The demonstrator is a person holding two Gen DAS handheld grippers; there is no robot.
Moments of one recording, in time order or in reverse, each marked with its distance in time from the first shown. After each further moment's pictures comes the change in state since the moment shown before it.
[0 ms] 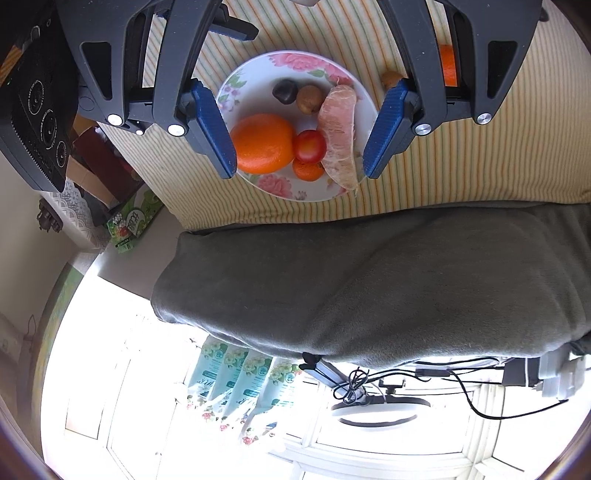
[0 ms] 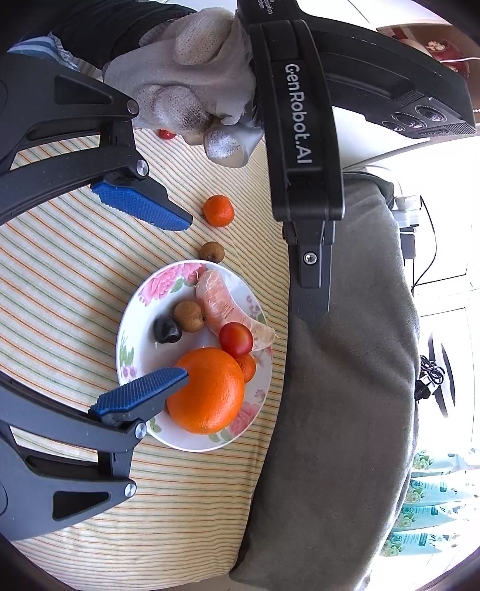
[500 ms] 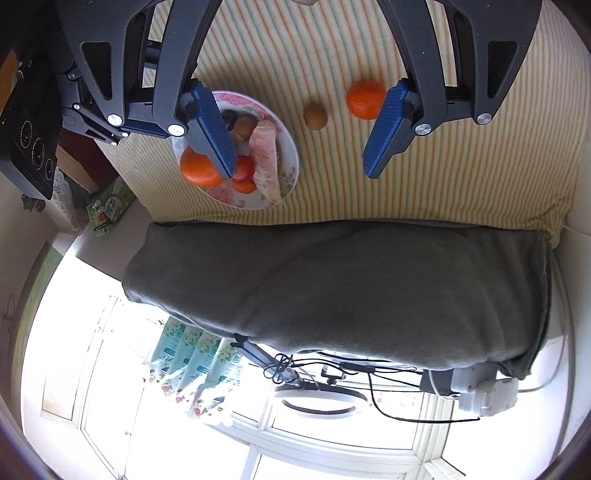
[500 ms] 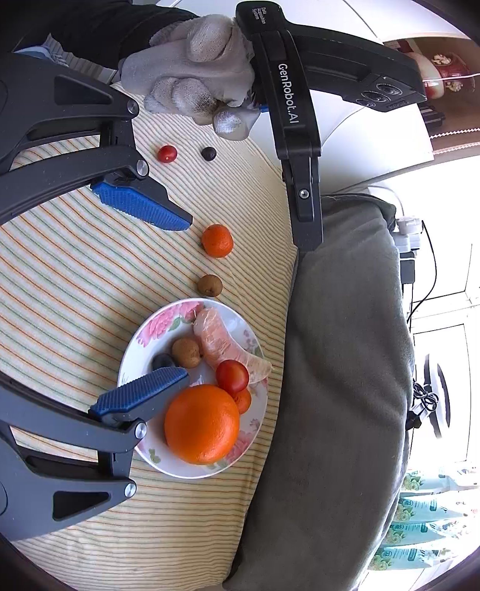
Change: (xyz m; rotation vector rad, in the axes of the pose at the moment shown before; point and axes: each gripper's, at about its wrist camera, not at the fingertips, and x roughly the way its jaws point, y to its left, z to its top) left arm -0.055 0.061 -0.024 -0.078 -0.045 0.112; right arm -0.002 0.028 0.002 -0.024 -0.002 0.042
